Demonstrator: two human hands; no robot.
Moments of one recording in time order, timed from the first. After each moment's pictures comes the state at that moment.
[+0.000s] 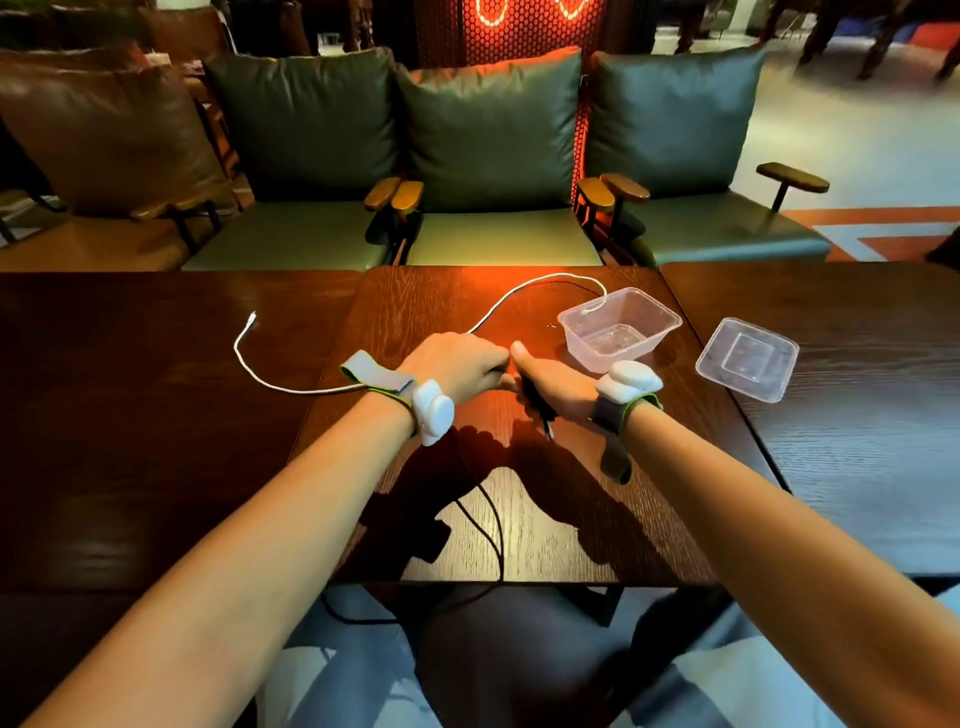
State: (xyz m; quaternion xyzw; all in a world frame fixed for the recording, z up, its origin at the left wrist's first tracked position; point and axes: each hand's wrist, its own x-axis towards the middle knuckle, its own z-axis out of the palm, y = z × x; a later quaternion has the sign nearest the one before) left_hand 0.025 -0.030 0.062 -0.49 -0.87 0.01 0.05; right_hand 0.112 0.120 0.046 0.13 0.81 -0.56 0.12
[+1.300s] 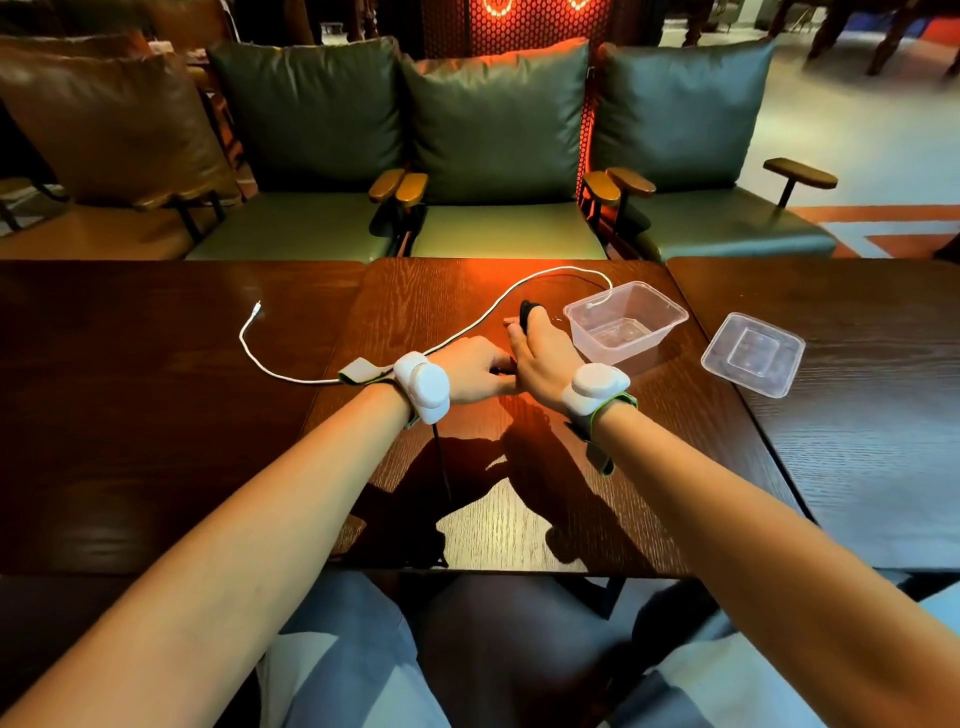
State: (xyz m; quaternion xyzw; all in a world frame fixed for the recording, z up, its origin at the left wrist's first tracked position) left_hand 0.033 -0.031 0.062 -0.43 -0.86 -0.21 -0.18; right_hand 0.100 0.102 0.048 0.10 0.91 -0.38 -0.13
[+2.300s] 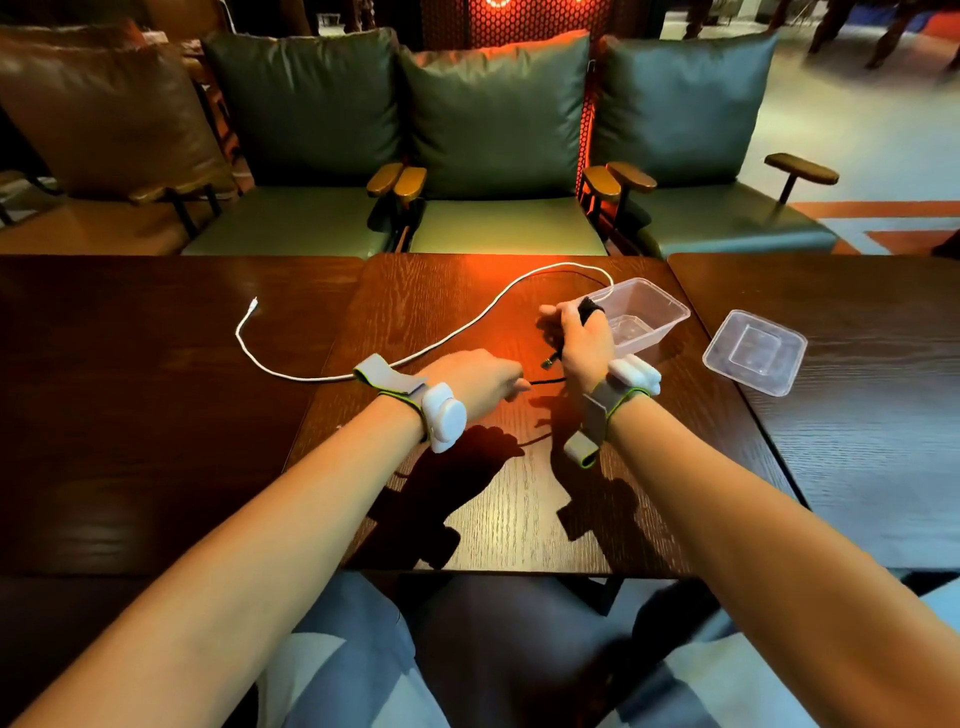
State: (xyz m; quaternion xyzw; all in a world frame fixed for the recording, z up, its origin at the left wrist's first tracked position) left_hand 0.042 -0.031 0.046 -0.48 -0.87 -0.03 -0.09; right_hand 0.086 0.127 0.036 0.20 0.63 -0.70 -0.26
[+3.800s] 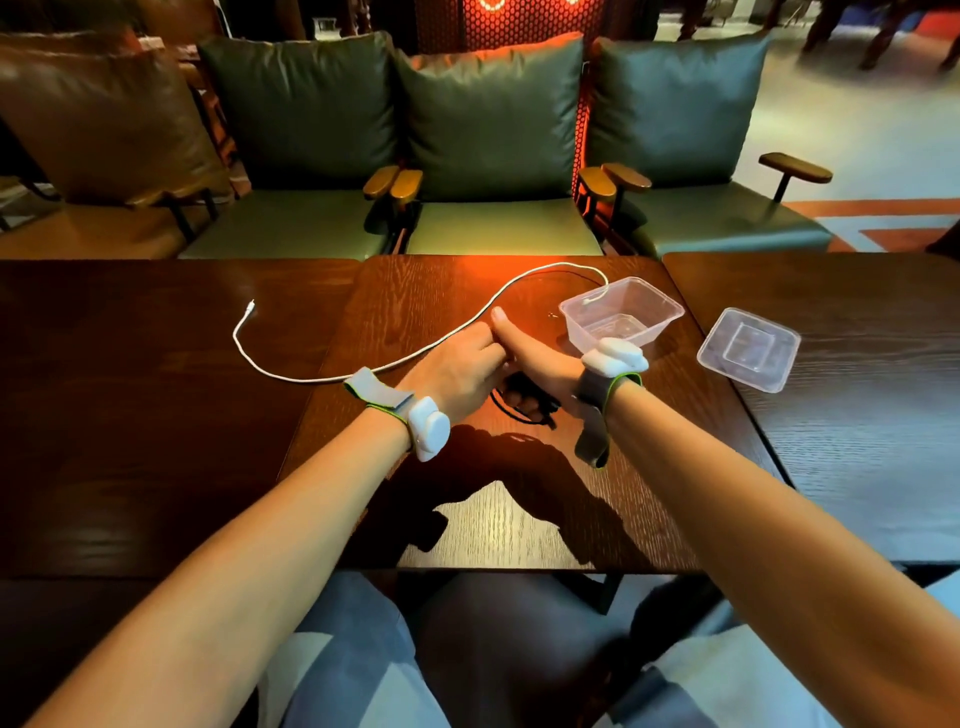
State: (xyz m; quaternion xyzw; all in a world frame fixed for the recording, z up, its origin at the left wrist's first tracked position) left_hand 0.038 -0.043 0.036 -0.58 -0.77 -0.23 0.16; right_hand 0.112 0.093 0.061 0.17 0.79 -0.57 0.13
